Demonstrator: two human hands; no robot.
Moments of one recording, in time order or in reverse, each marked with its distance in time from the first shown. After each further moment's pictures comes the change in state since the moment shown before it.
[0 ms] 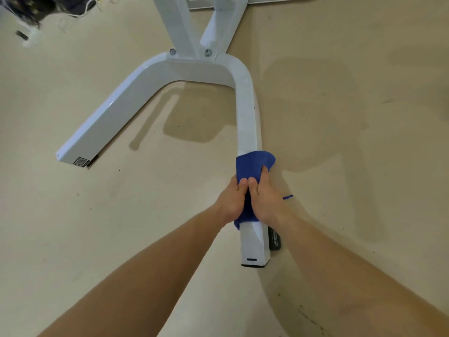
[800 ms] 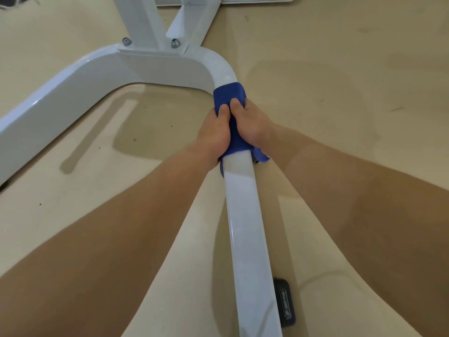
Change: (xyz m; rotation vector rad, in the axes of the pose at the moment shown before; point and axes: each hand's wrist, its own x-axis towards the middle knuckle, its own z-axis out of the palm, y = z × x) left_hand 0.178 0.076 -0.042 -0.384 0.119 0.232; right_hand 0.209 -0.075 -0.045 0.007 0.140 -0.182
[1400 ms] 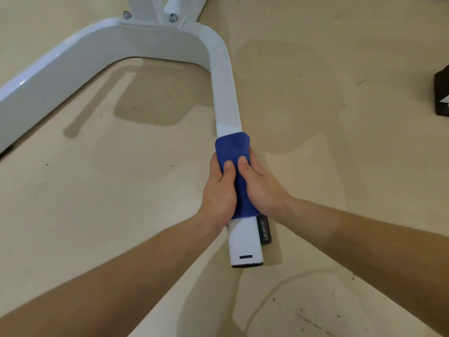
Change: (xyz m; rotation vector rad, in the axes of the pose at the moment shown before) left_hand -0.207 -0.080 0.011 -0.055 0.010 -0.013; right_hand -0.231 0.066 0.024 0.262 -0.107 -0.004
